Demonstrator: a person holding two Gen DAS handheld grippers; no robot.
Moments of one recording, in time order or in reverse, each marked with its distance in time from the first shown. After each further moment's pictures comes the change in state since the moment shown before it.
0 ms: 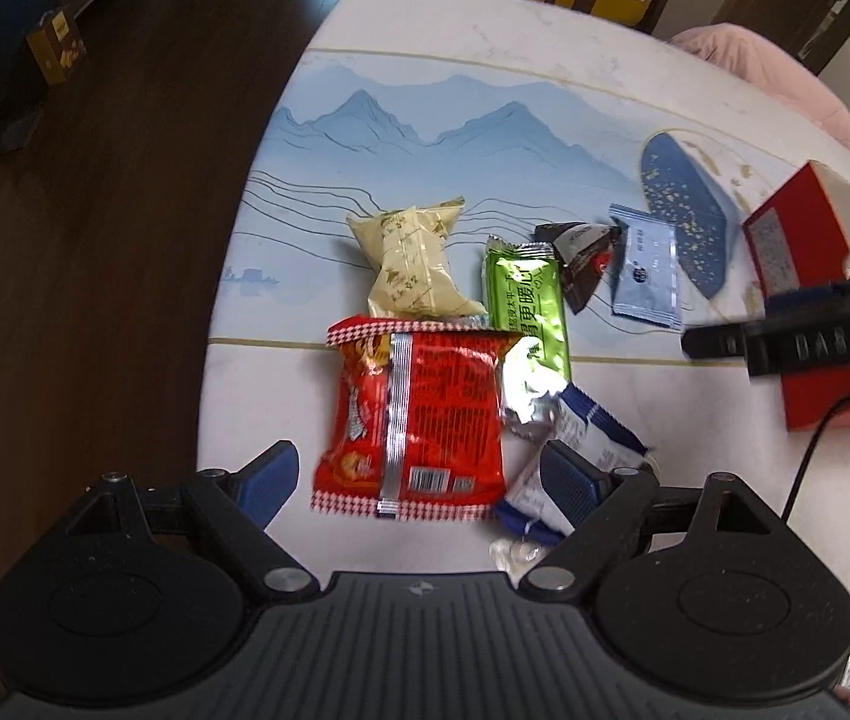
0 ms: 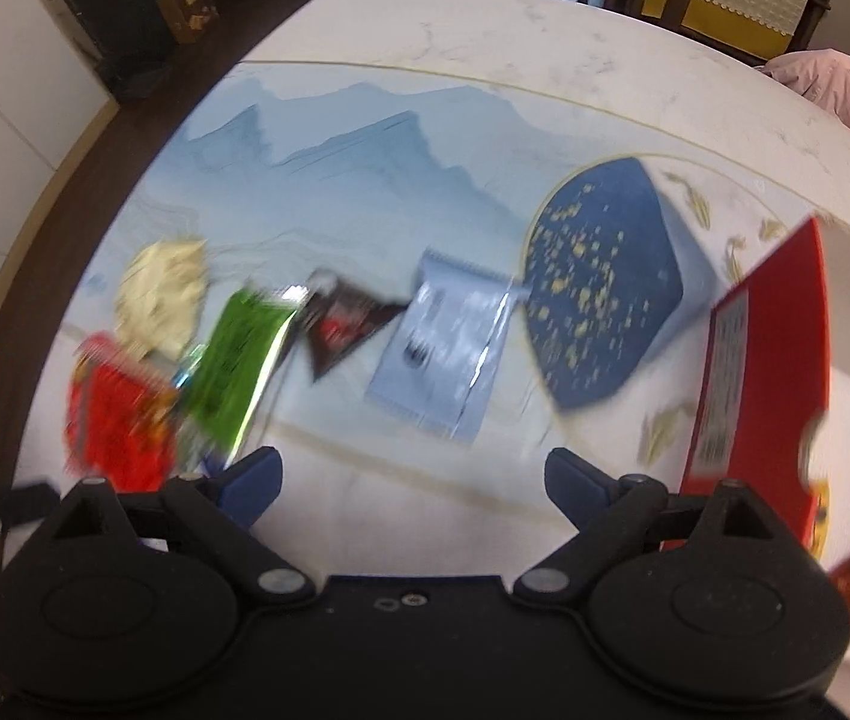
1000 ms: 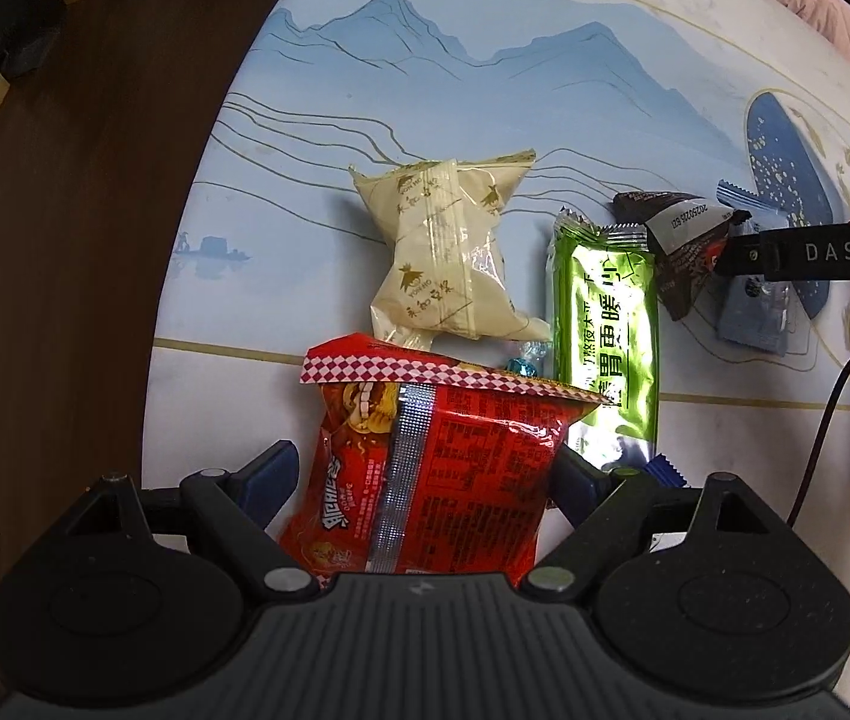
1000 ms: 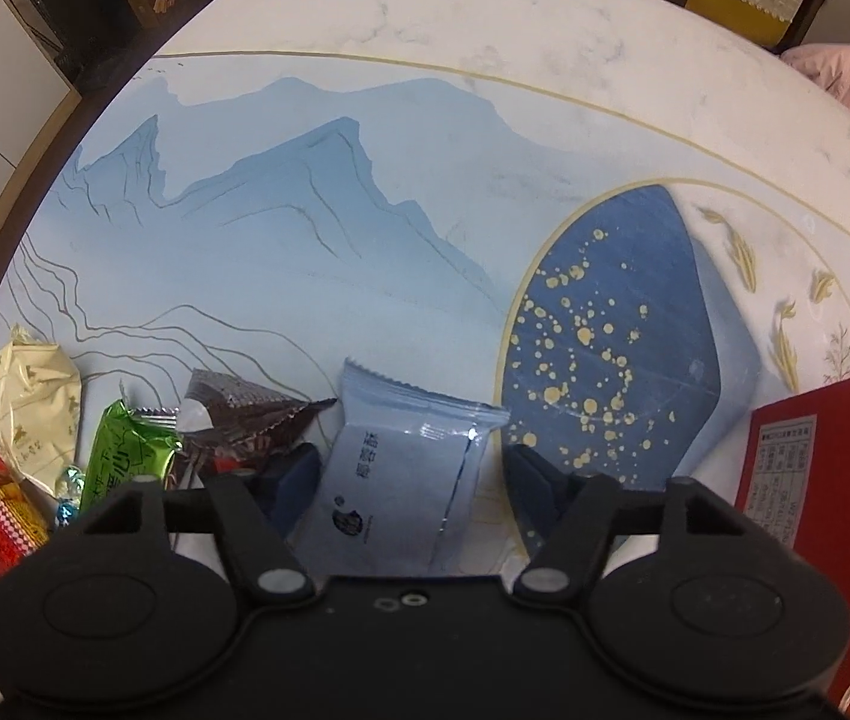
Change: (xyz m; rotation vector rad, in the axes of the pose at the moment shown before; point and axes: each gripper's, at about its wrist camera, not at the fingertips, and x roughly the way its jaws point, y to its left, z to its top) left arm 0.082 0.004 0.035 -0.074 0.172 0.055; right arm 0.071 -0.011 0.054 0.000 0.045 -0.047
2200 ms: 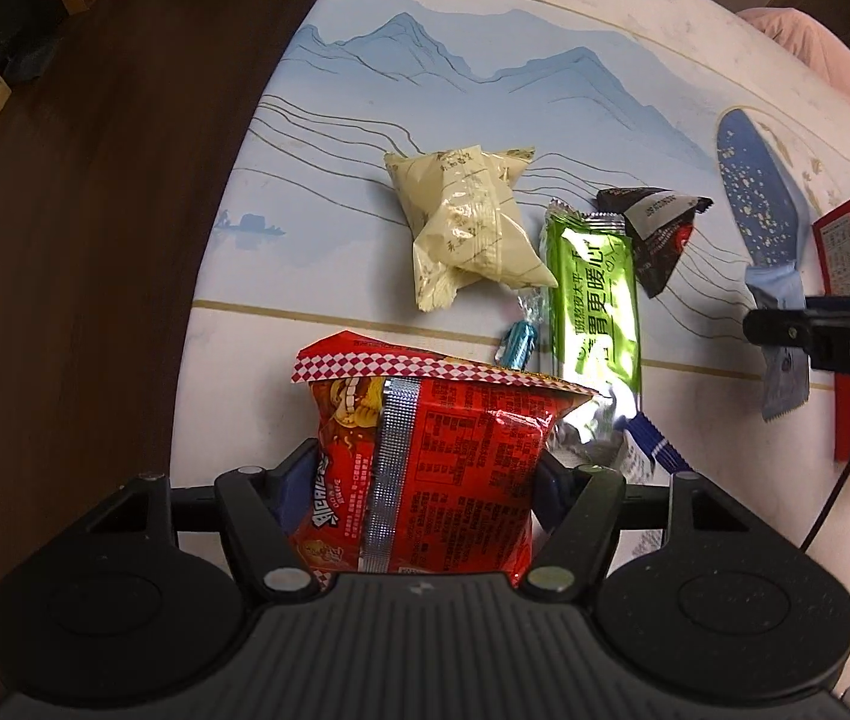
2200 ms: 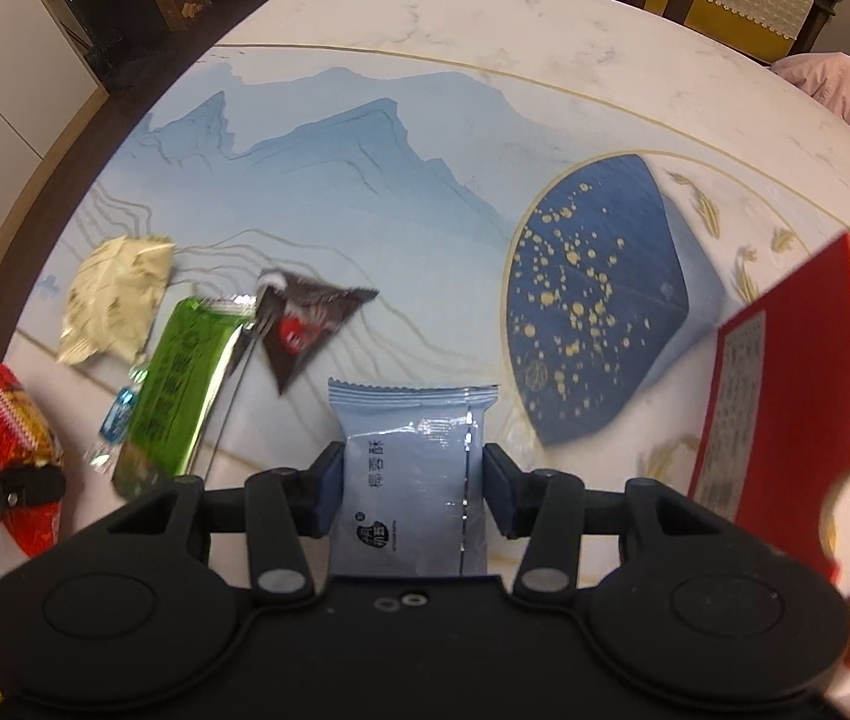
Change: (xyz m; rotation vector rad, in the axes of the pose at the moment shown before) left arm -0.031 0.019 -0.025 -0.009 -0.055 -0.047; right arm -0.052 0.004 -0.055 -0.024 -0.031 0.031
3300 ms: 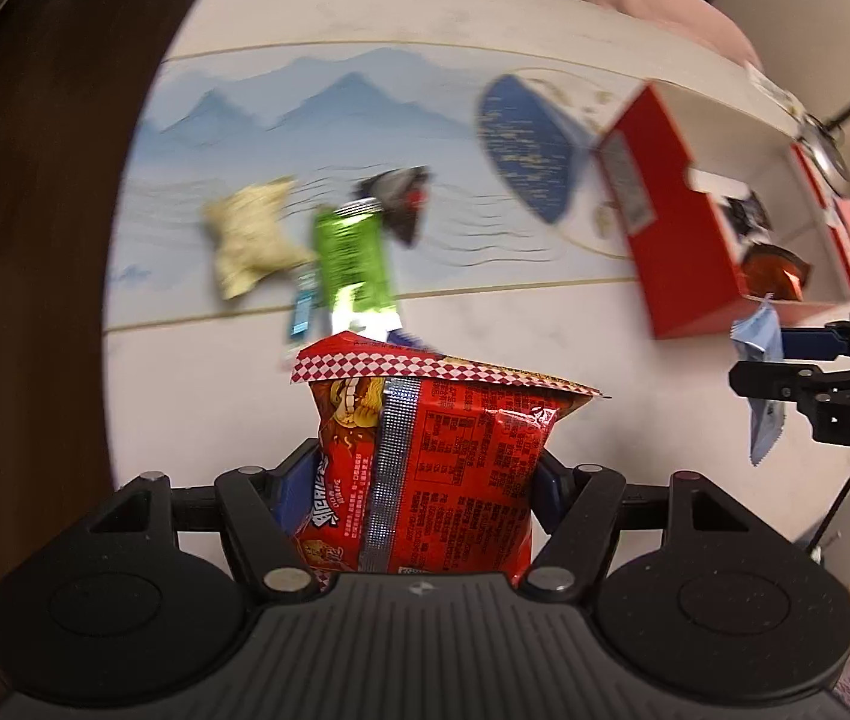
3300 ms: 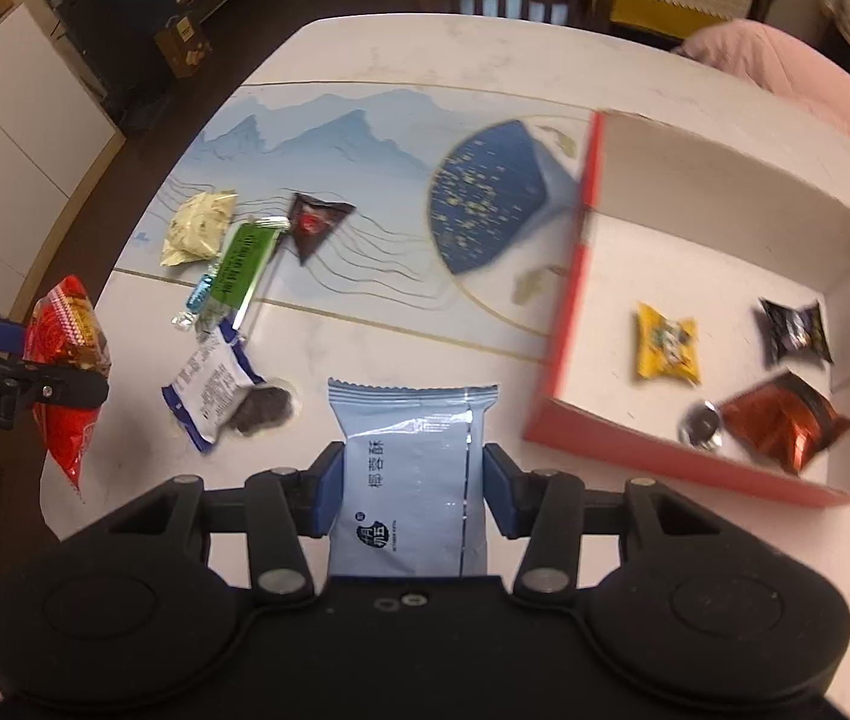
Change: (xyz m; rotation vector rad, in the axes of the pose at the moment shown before) left arm -0.099 -0.082 -0.042 0.268 -0.008 -0.133; right arm -0.138 -0.047 -0.114 0.082 -0.062 0.047
